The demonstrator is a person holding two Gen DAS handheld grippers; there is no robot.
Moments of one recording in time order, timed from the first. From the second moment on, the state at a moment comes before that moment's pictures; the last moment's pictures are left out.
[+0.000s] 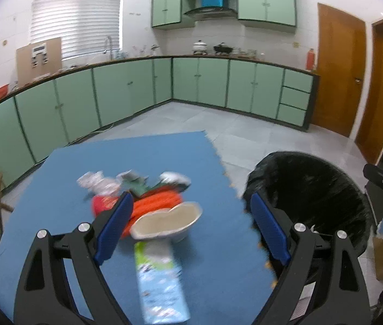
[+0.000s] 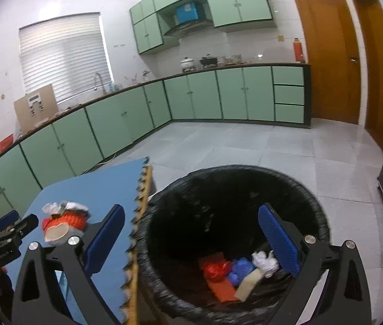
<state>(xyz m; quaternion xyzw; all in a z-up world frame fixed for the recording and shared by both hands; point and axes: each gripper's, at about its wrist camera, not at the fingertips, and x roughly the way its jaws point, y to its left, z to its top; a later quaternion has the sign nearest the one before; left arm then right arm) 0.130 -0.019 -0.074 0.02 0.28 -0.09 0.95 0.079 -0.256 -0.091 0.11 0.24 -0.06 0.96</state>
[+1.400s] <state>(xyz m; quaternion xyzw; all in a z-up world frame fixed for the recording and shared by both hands) 0.125 0.020 -0.195 -0.01 0.41 -0.05 0.91 0.086 -0.174 -0.154 0.08 0.29 0.01 0.95</state>
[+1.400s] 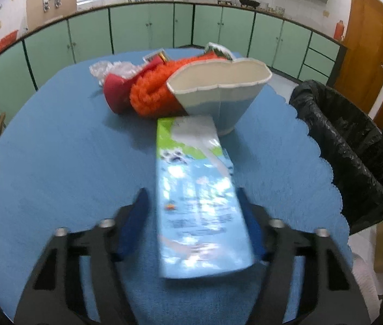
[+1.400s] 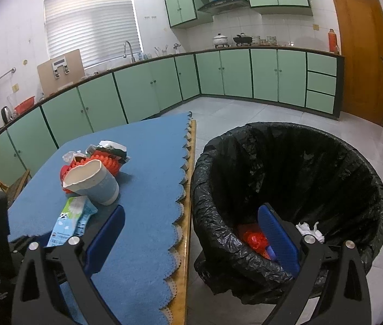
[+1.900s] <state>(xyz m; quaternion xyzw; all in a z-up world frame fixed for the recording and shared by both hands) 0.109 0.058 -0.172 -0.02 0.39 -0.03 0.92 0.099 -0.143 -0.153 0.07 0.30 0.05 0.95</state>
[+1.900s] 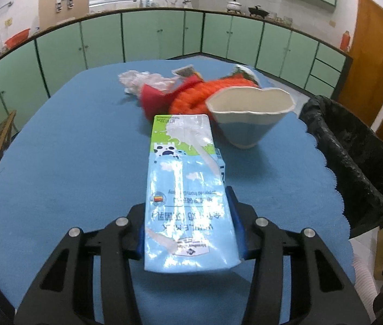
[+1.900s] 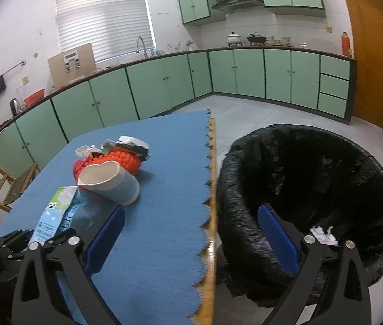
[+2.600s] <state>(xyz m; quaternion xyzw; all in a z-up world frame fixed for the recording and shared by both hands) 0.138 0.149 -0.155 -0.03 0.39 0.04 0.92 0.141 -0.036 -0.158 0.04 0.30 0.12 0.95</state>
